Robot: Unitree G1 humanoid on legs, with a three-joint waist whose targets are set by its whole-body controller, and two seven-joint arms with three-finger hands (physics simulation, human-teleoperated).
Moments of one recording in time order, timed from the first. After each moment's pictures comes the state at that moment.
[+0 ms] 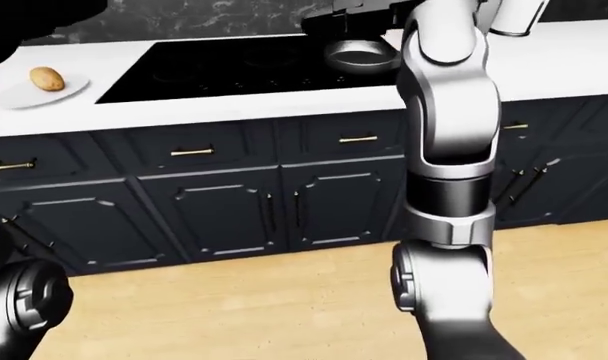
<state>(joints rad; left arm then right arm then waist) -1.10 0.53 0.26 -0.33 -0.68 1.09 0.60 -1.19 -0.34 -0.13 0.07 0.01 0.68 -0.08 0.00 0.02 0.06</state>
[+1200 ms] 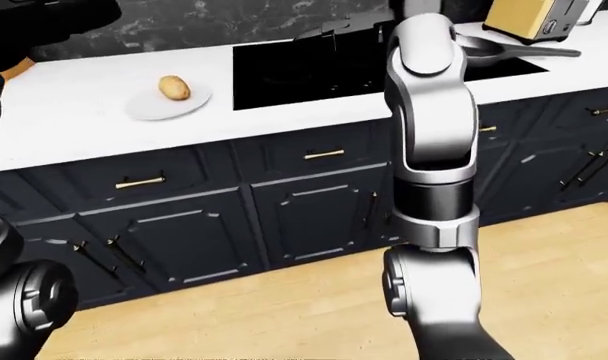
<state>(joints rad) -1.10 0.51 0.25 -0.32 -0.62 1.09 0.55 -1.17 -0.29 -0.12 0.07 -0.06 0.71 -0.04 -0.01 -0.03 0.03</state>
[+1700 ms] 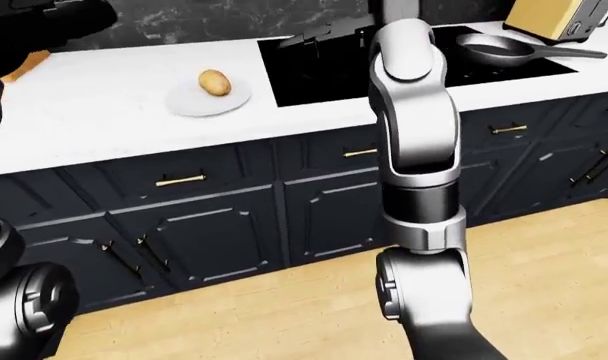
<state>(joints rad) -1.08 0.50 0.26 -0.31 -0.58 1.10 0.55 -1.16 -0.26 -0.09 0.07 -0.05 0.68 -0.02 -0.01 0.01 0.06</state>
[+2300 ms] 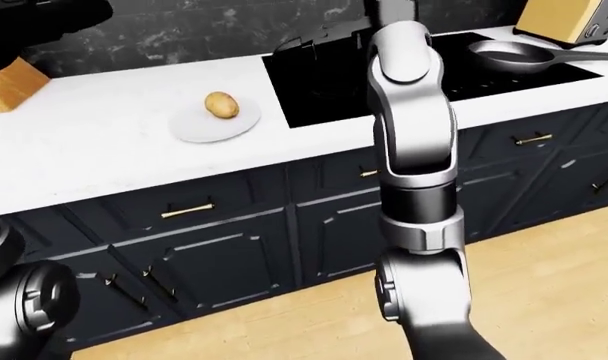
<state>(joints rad) -1.09 0.50 0.26 -0.32 -0.56 1.09 0.54 -1.16 -0.25 -0.08 0.08 -0.06 0.67 0.00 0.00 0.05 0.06</state>
